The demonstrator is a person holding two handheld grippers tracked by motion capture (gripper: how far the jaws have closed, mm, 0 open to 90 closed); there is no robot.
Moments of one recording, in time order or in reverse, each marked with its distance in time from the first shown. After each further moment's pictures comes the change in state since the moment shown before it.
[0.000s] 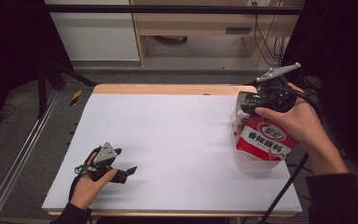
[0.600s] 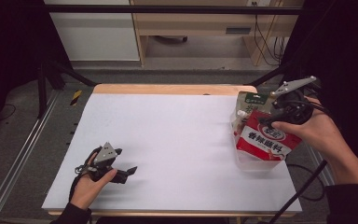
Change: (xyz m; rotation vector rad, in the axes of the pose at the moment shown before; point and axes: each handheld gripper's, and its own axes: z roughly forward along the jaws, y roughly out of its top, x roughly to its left) left arm -0.001 0.000 0.001 -0.001 0.002 0.001; right arm -0.025 -0.047 -0.007 0.078 0.032 -0.047
